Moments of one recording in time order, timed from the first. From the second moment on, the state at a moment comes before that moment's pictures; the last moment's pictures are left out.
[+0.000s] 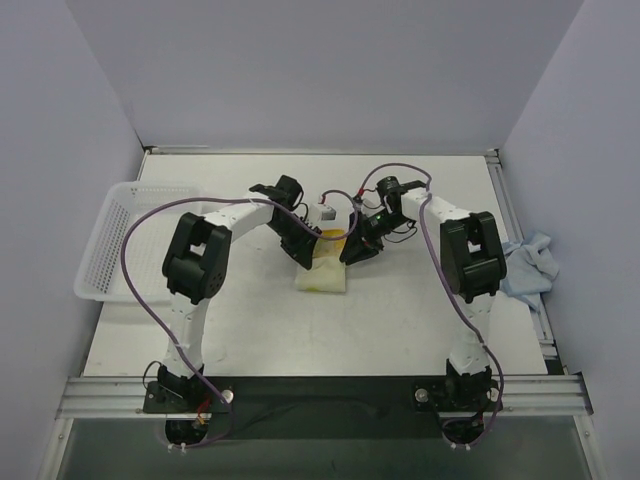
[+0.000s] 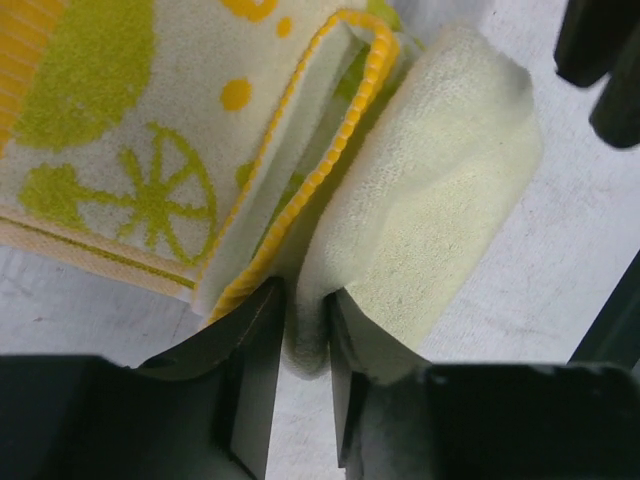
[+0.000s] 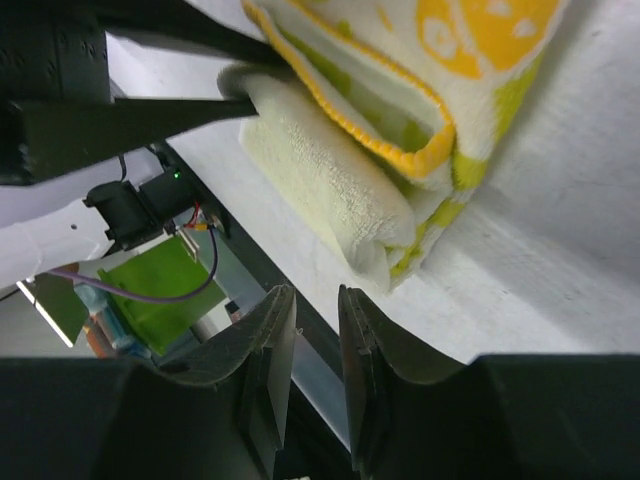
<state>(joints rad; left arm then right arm) -0.49 2.16 1.64 -0.83 0.61 0.39 0.30 2.08 1.50 -0.84 -0.85 0.24</state>
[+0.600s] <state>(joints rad) -0.43 1.90 1.51 -0.79 0.65 0.33 0.34 2.08 1.54 -0.84 -0.83 0.24</state>
